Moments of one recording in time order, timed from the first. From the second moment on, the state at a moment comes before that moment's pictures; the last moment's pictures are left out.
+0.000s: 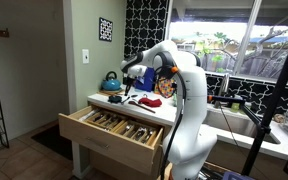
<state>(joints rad) -0.34 0.20 -0.08 -1.78 0.20 2.24 -1.20</state>
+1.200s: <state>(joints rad) -0.20 0.24 0.01 -1.78 0.22 2.26 -1.59</state>
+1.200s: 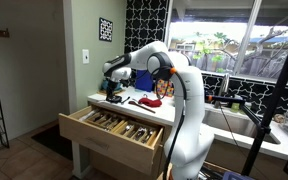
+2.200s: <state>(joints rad) -0.21 0.54 0.08 -1.60 0.26 2.14 -2.21</state>
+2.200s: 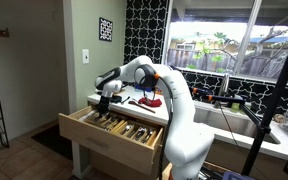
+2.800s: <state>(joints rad) -0.21 0.65 0.06 -1.51 0.26 2.14 -2.21</state>
